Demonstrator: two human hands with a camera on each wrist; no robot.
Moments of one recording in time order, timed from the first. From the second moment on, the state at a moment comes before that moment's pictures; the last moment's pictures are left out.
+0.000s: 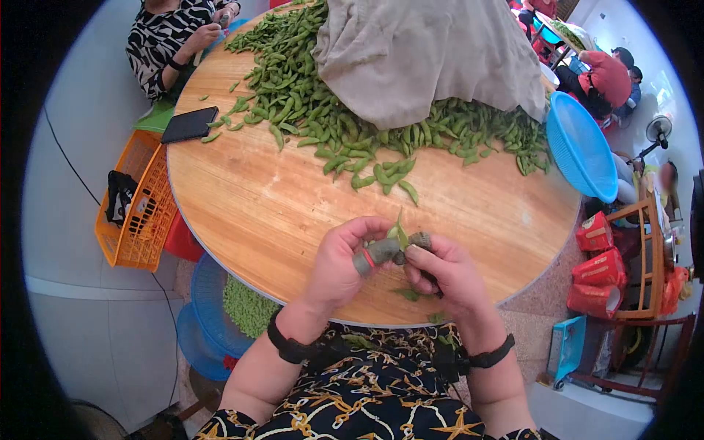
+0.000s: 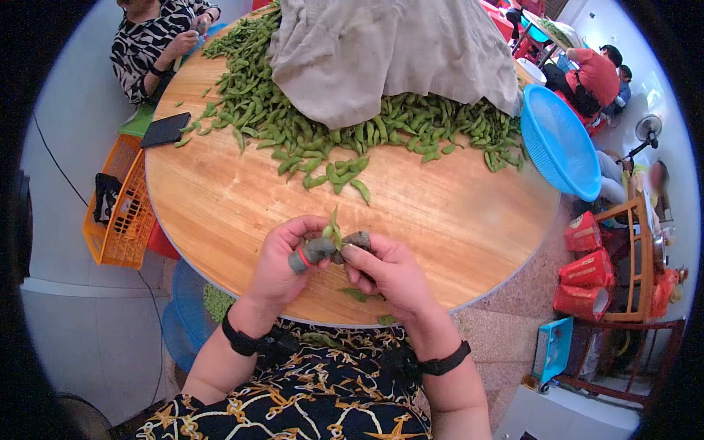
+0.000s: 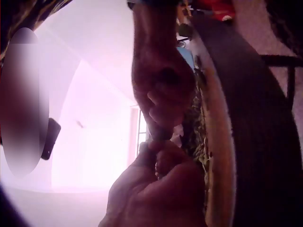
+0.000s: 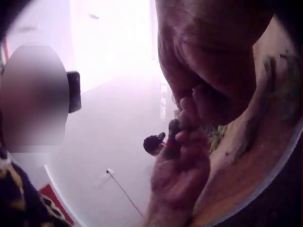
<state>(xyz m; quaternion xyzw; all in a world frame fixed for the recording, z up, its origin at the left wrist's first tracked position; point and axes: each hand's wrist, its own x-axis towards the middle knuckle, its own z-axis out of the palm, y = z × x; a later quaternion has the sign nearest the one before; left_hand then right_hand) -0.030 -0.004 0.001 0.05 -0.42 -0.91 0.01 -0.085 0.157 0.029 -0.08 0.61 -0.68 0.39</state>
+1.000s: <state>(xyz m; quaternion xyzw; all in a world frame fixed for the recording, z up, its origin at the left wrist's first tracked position) -0.022 -0.002 0.008 -0.07 -0.66 -0.73 0.16 -0.174 0.100 0.065 -0.33 0.77 -0.42 0.35</state>
